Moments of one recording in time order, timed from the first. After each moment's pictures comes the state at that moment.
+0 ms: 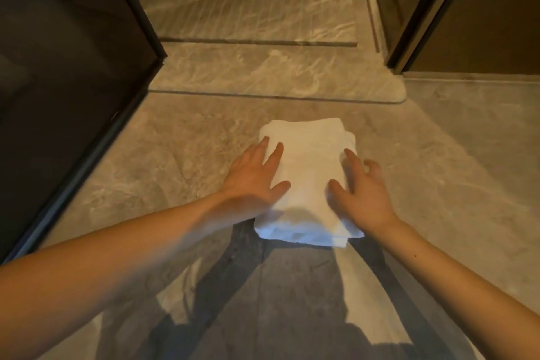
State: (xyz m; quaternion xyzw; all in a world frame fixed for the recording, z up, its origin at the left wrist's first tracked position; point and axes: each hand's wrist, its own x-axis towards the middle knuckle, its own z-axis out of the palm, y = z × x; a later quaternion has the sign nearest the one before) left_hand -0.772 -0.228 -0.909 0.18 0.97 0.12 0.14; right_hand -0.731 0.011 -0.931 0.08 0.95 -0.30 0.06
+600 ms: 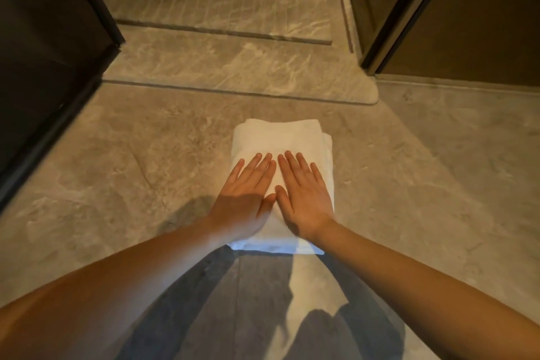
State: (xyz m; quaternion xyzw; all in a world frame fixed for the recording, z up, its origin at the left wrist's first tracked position) left_hand -0.761 -0.212 -0.971 0.29 0.95 0.12 0.02; right_hand -0.746 -0.039 -0.970 -0.09 0.99 -0.11 0.04
